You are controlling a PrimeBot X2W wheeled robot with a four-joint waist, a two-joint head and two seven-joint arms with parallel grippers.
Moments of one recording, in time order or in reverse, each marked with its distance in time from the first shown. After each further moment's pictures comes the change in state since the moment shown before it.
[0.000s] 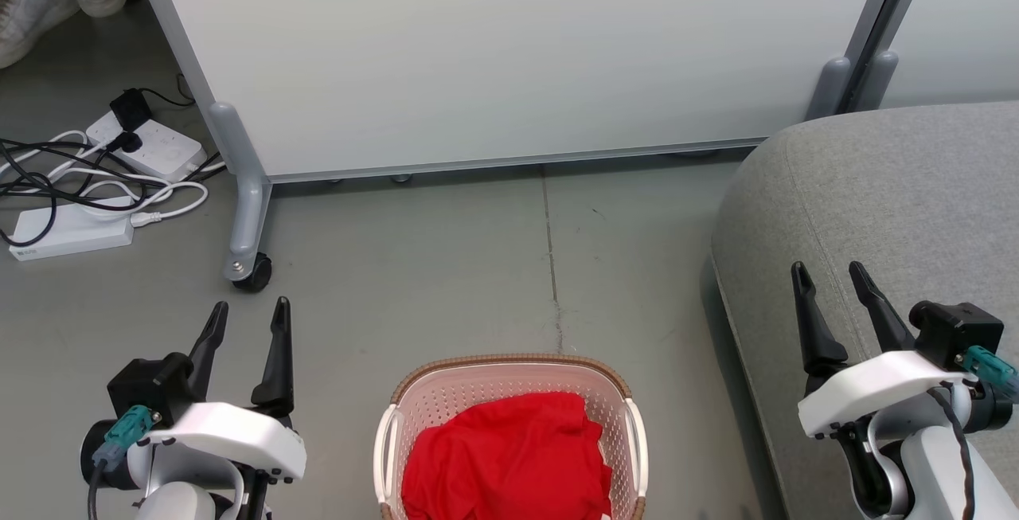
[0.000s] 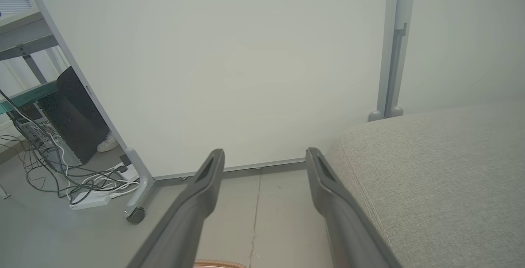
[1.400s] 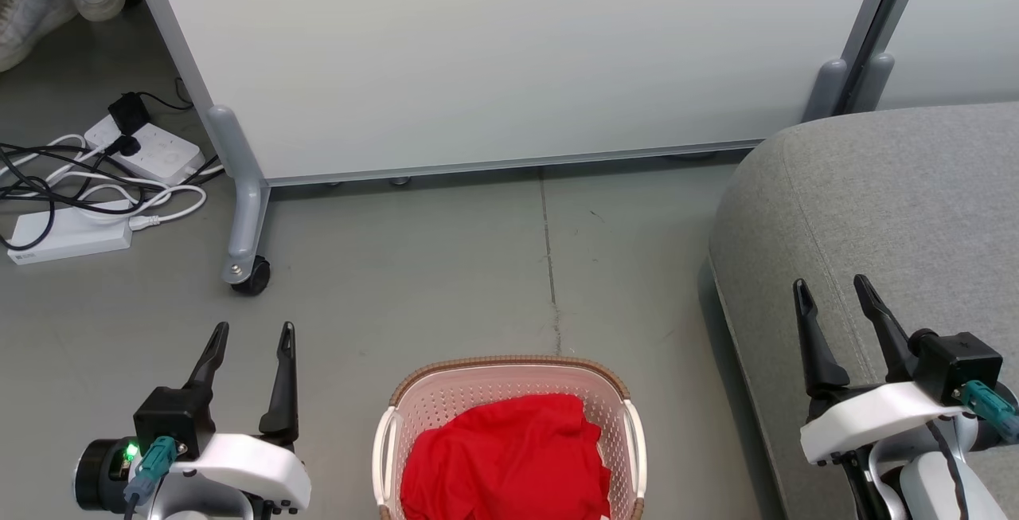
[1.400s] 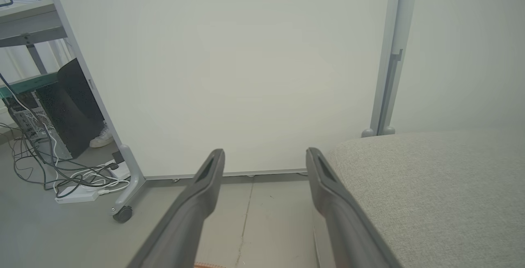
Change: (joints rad) left arm 0.077 0.004 -0.012 -0.068 0.150 0.062 -0.016; right arm 0.063 -0.004 0.001 -0.041 -0.096 0.002 -0.082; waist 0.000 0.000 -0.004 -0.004
